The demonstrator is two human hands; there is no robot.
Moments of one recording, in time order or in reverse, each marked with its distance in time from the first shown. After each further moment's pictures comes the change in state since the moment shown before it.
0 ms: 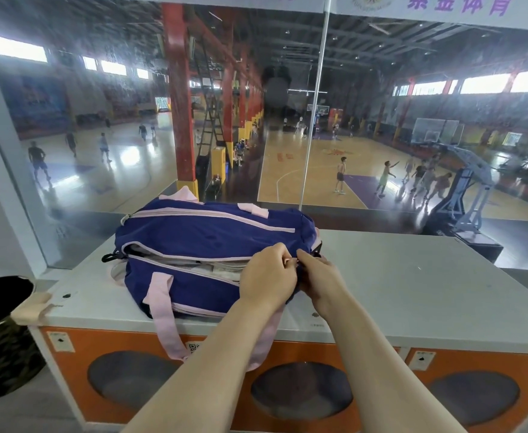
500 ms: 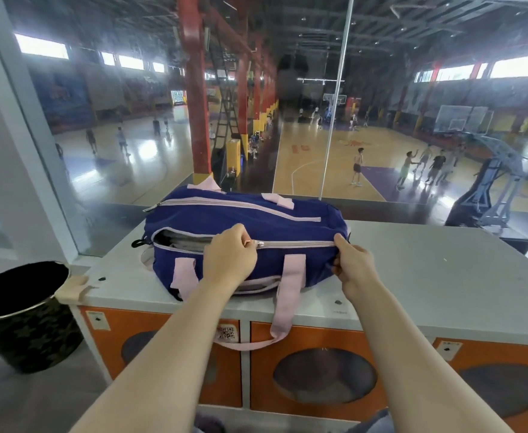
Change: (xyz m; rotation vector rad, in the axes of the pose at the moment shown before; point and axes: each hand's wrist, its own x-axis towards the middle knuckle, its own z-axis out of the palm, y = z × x) left_hand 0.007 -0.067 -0.068 0.187 0.072 -0.158; right_hand -0.001 -0.007 -0.003 0.036 0.183 -0.061
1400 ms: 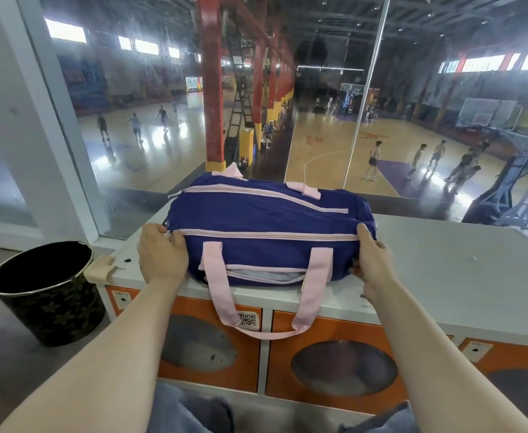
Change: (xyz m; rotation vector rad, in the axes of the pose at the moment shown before) left_hand 0.002 -0.147 -0.036 -0.155 0.406 -0.420; right_hand -0.013 0.015 0.017 -0.159 0.009 -0.008
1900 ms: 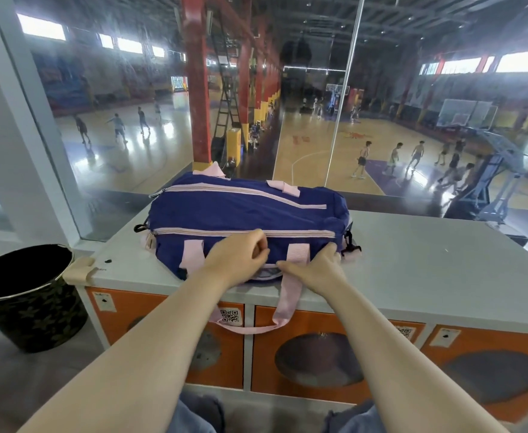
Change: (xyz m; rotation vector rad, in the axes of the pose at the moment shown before) left_hand -0.075 0.090 0.035 0.186 -0.688 0.746; right_hand -0.030 0.015 0.018 -0.700 -0.119 -0.168
